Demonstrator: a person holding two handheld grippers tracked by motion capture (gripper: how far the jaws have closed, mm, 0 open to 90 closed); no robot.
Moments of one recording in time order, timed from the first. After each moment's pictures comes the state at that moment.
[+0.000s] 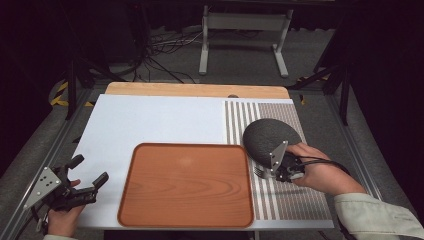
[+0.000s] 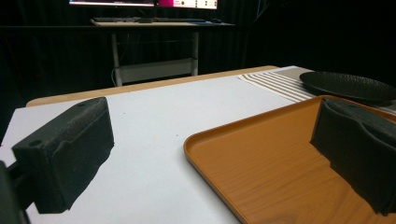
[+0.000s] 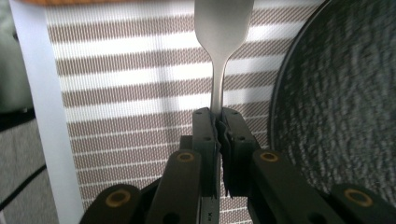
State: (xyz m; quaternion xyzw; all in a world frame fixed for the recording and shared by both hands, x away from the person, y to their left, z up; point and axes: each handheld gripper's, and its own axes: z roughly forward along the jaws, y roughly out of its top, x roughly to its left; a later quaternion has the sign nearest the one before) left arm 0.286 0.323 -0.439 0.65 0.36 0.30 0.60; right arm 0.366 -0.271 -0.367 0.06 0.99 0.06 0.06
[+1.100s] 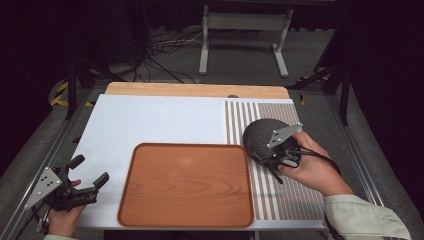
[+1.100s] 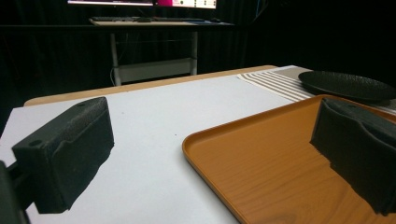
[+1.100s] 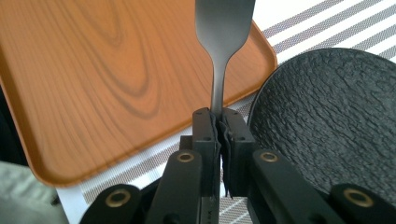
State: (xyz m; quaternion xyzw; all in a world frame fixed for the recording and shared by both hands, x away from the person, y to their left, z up) left arm 0.287 0.322 -0.440 0.66 0.36 0.29 0.60; right arm 0.364 -0.251 -0.333 0.25 0.93 0.25 0.10
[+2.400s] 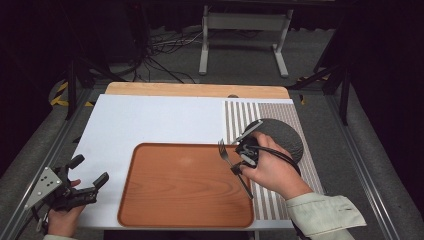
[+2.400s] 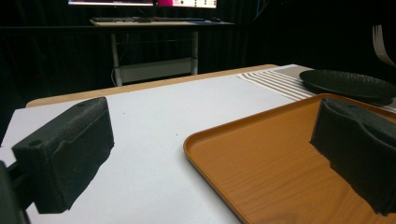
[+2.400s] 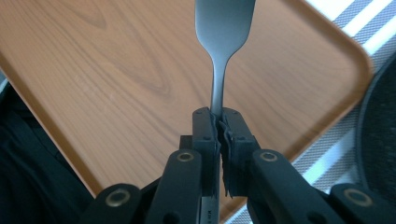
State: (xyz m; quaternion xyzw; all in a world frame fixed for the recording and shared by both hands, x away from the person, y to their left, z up) left arm 0.287 0.322 -0.439 0.66 0.36 0.30 0.59; right arm 0.366 -0.164 -0.345 0.39 0.90 0.20 0.01
